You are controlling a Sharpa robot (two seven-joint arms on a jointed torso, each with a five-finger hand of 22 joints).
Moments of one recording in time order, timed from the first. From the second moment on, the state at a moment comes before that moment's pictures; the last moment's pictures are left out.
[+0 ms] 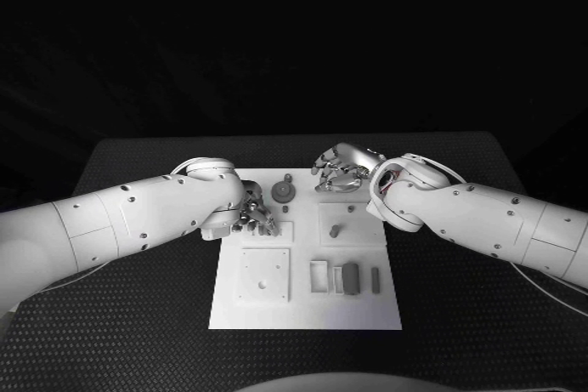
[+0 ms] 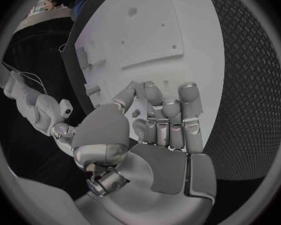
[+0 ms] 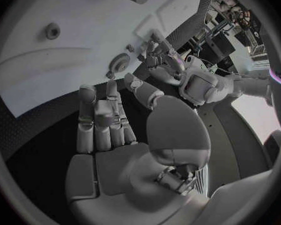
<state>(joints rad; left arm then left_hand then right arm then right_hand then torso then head) 1.33 -0.49 -0.18 1.26 -1.07 0.20 -0.62 0.94 -0.04 0.45 -0.17 0.04 1.17 0.00 0.47 0.73 1.31 -0.11 0.92 0.61 1.11 -0.18 1.42 0.62 0.02 1.32 -0.27 0.68 1.31 1.14 -0.68 0.05 1.34 -1.32 -0.31 -0.07 1.13 -0.15 0.64 -0.28 0.07 0.85 0.17 0.25 0.44 1.22 0.06 0.17 0.43 1.25 -0.04 1.36 0.78 0.20 1.18 0.00 0.78 1.31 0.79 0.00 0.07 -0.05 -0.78</state>
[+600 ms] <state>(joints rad) 1.34 -0.49 -0.18 1.26 -1.07 0.21 -0.62 0.94 -0.04 0.45 -0.17 0.05 1.17 0.00 0.48 0.74 1.31 -0.11 0.92 0.61 1.12 -0.17 1.42 0.62 0.02 1.32 -0.27 0.68 1.31 1.14 -0.68 0.05 1.35 -1.32 -0.31 -0.07 1.13 -0.15 0.64 -0.28 0.07 0.85 0.17 0.25 0.44 1.22 0.06 0.17 0.43 1.25 -0.04 1.36 0.78 0.20 1.18 0.00 0.78 1.31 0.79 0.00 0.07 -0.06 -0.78</state>
